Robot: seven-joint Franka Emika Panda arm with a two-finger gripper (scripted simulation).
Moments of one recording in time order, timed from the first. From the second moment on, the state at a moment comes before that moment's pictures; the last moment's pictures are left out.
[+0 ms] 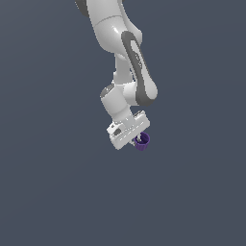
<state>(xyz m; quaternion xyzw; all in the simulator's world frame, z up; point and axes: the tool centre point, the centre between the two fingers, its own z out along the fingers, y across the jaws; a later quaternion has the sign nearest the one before) -0.004 0.065 0.074 -0.92 -0.27 -0.22 0.18</state>
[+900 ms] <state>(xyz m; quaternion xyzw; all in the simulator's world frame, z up) 0.079 0.153 0.100 -0.92 -0.28 -0.22 0.17</state>
